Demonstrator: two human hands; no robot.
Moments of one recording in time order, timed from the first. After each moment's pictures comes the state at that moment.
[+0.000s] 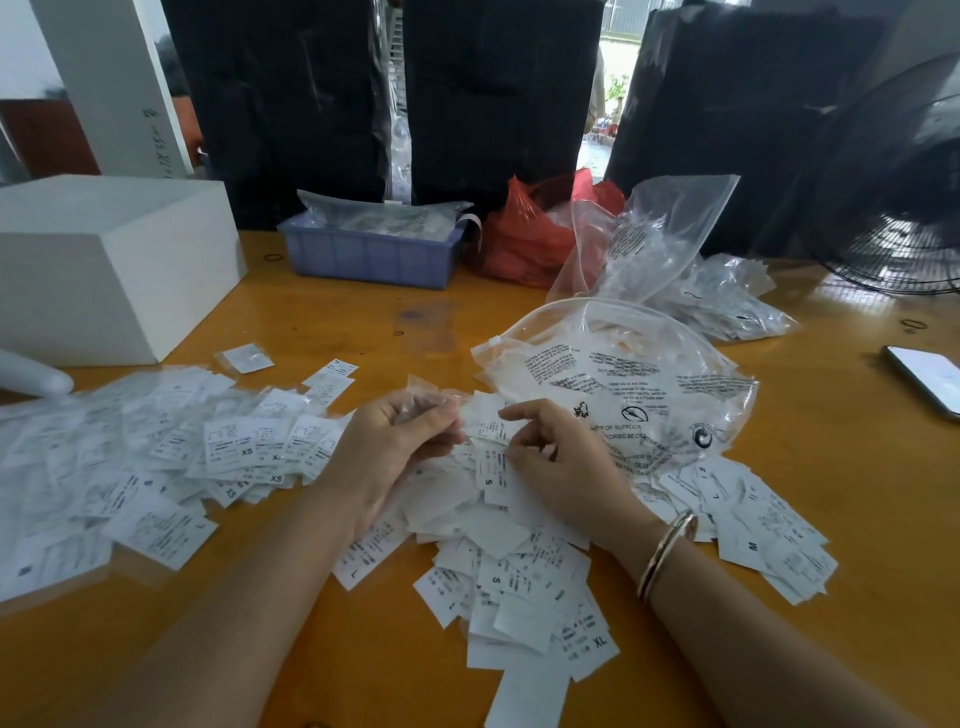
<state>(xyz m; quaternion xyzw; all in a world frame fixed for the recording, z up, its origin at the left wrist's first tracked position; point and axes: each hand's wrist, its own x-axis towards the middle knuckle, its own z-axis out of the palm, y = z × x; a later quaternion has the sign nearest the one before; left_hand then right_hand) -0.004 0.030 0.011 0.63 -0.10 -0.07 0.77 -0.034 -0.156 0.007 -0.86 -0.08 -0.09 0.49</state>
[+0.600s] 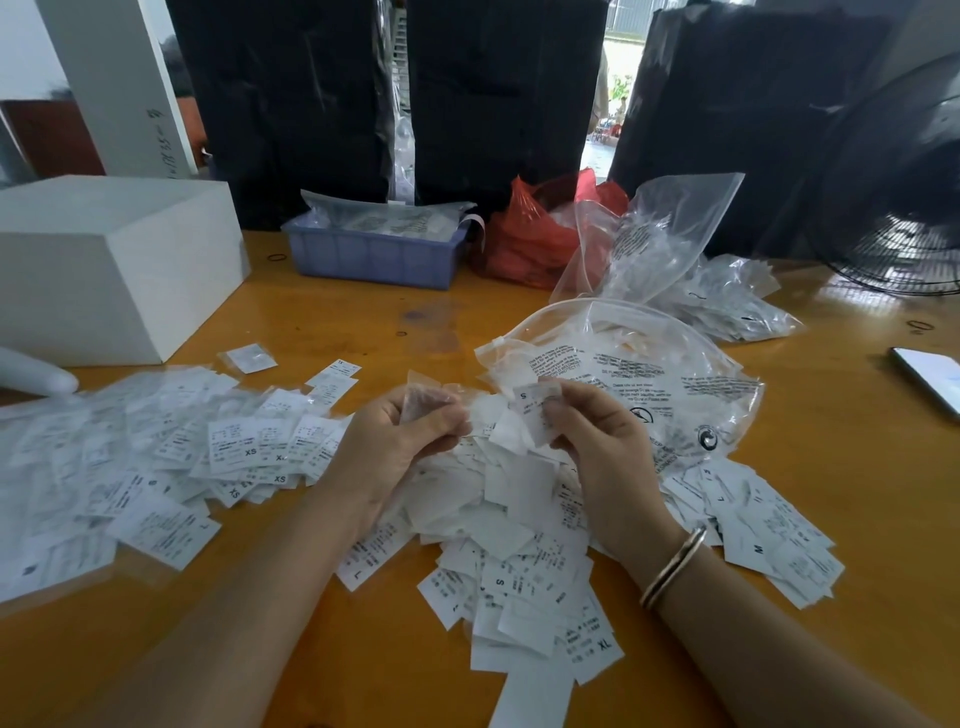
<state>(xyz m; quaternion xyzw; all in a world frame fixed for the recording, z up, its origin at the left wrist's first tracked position) -0.001 0.030 0.010 0.61 -0.10 -0.05 0.78 -0.037 -0.157 0.013 -0.64 -0.05 -0.16 0.75</state>
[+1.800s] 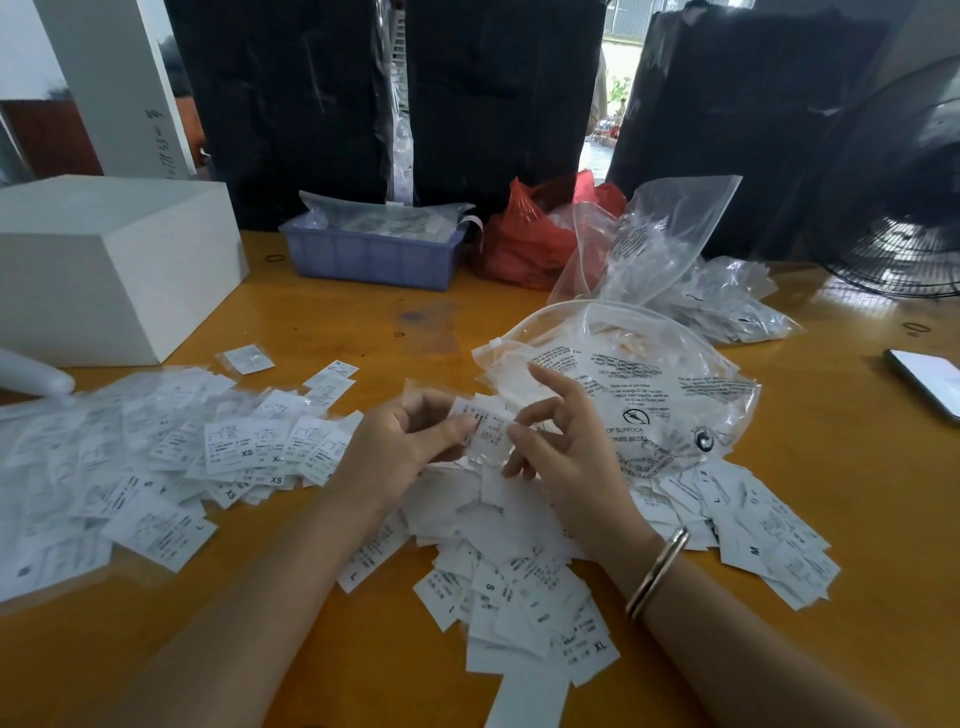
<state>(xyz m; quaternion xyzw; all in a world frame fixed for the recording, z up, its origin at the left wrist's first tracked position) -0.007 0.023 0.012 0.70 -0.15 -0.03 0.70 -0.042 -0.144 0.010 -0.73 -0.10 -0.15 0.66</state>
